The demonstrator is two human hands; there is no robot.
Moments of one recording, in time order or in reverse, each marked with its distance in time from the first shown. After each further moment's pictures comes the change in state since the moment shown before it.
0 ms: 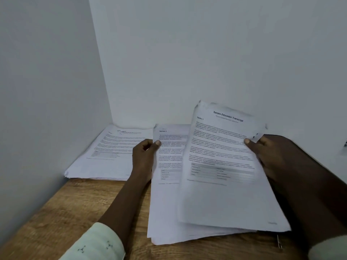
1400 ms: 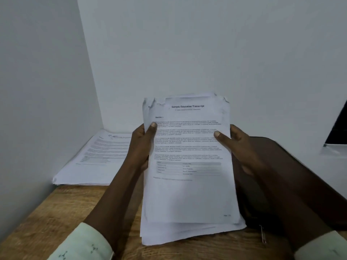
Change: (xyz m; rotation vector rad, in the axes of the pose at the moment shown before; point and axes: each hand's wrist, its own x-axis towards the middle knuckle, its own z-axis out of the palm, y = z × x) left_hand -0.020 0.060 0.033 -0.023 -0.250 0.149; right_hand -0.010 -0.022 0.041 -0.128 -0.087 -0.186
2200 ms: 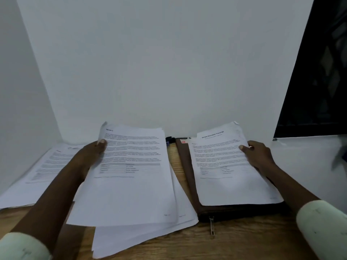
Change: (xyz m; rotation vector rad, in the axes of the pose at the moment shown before) left_hand 0.034 -0.010 -0.034 0.529 -0.054 -0.318; right_hand -0.004 0.034 -0.192 -0.805 0.500 0.256
